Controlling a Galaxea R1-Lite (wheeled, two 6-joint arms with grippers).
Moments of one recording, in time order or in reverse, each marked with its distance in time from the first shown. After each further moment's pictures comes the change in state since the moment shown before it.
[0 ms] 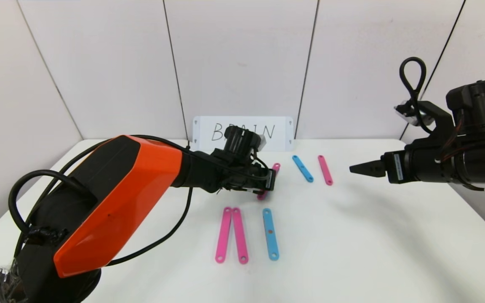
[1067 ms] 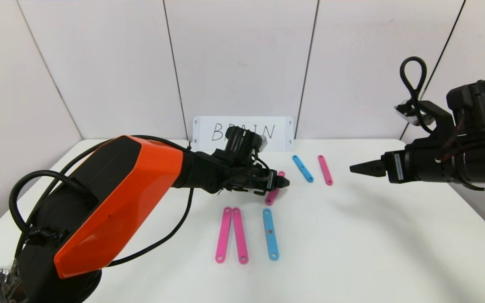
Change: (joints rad) left arm -0.006 -0.001 0.000 0.000 0.001 0.001; right arm -0.001 -0.001 -0.001 0.000 0.000 0.000
